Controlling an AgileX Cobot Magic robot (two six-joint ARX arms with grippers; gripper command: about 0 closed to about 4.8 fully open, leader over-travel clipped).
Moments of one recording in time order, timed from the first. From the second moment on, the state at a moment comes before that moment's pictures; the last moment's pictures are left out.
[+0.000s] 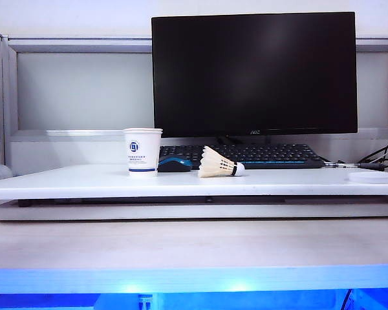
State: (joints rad) left arm 0.06 0.00 0.01 -0.15 0.15 0.00; right arm 0.01 0.39 0.30 0.07 -0.23 0.22
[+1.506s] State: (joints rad) left arm 0.06 0.00 0.01 -0.15 0.15 0.00; right arm 0.27 1.82 1.12 0.29 -0.52 0.30
